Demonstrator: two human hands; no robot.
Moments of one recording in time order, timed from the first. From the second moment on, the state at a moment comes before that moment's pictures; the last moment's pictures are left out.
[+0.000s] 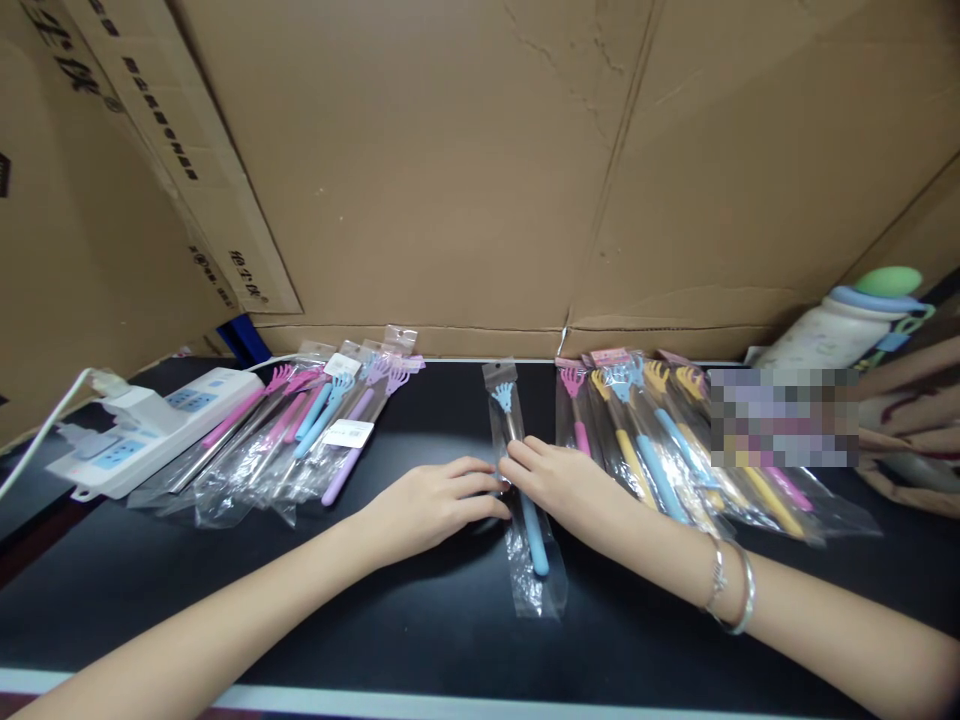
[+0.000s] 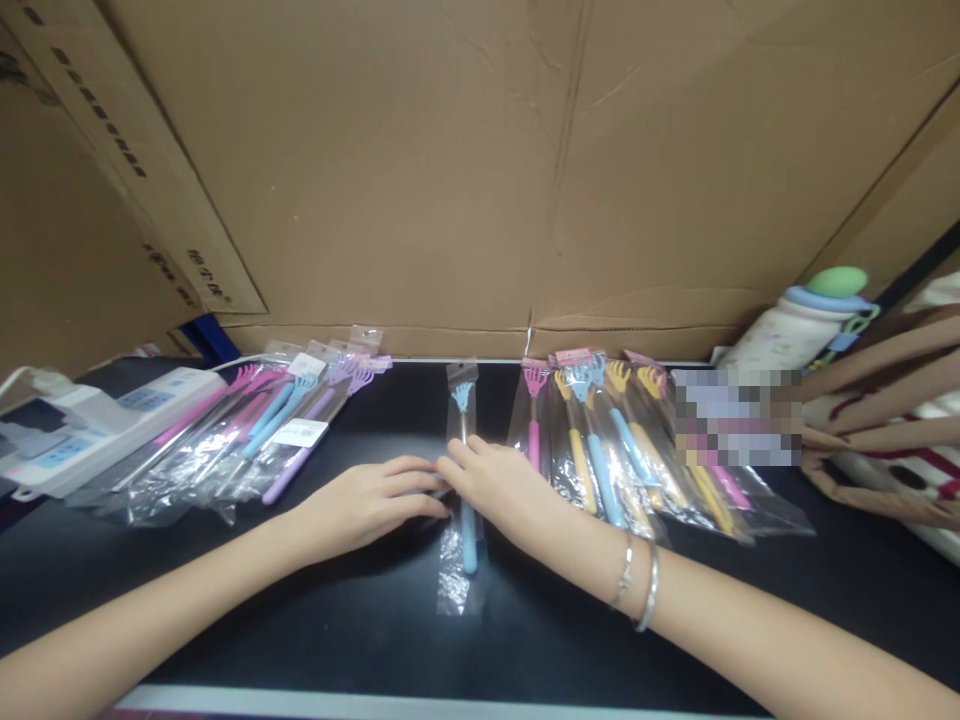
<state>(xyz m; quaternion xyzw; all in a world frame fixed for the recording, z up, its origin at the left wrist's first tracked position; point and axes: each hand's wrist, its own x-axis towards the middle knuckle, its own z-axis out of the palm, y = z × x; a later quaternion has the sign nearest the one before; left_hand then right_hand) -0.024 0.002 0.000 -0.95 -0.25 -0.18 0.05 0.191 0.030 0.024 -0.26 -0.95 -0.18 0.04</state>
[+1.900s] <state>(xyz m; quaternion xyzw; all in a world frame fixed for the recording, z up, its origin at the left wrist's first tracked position) -0.083 0.154 0.032 -0.79 -0.57 -0.11 0.19 0.238 0.048 0.023 -0.20 -0.95 -0.19 0.15</state>
